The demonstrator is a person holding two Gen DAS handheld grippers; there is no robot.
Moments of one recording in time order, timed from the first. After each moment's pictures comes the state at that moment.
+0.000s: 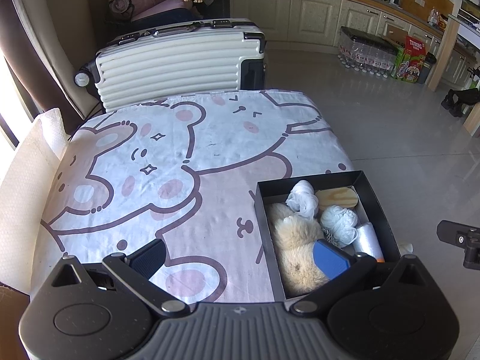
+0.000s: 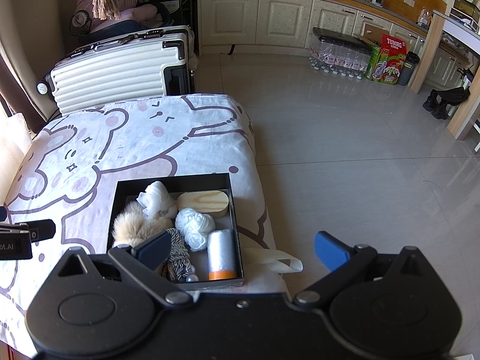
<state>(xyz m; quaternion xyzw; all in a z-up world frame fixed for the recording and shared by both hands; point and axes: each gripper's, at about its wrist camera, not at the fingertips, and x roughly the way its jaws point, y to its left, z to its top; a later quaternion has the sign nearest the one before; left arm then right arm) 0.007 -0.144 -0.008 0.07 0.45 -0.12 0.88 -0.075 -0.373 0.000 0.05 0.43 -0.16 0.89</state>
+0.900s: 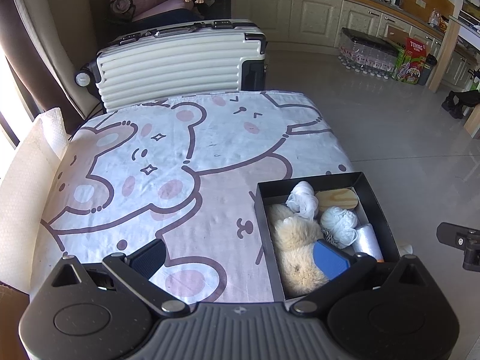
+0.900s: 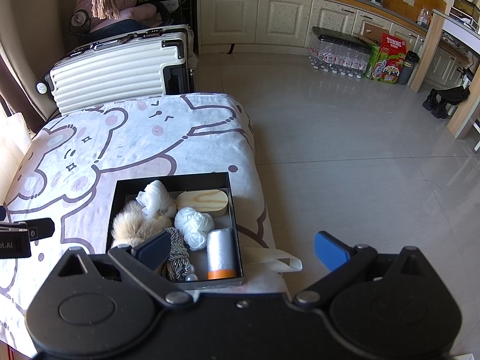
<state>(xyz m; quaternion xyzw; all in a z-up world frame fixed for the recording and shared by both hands) 0.008 -0.144 -0.008 0.07 0.45 -0.12 0.88 -0.076 -0.373 -0.001 0.05 0.43 -0.16 0.89</state>
